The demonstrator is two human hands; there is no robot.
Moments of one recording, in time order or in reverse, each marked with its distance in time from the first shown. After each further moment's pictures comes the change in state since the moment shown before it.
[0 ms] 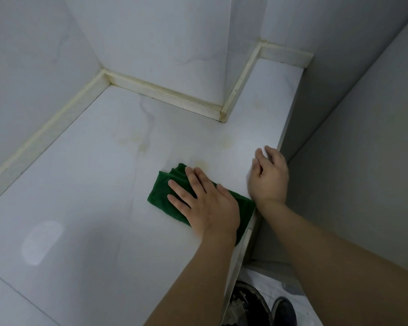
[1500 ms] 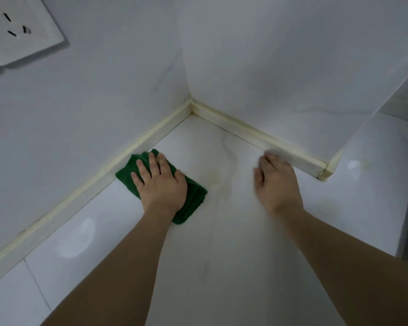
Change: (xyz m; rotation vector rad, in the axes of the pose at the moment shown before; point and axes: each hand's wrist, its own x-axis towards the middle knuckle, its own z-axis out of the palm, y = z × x) left_hand 0.251 -0.194 -0.073 0.070 0.081 -0.085; right_hand 0.076 -0.146 0.138 -0.325 -0.333 -0.426
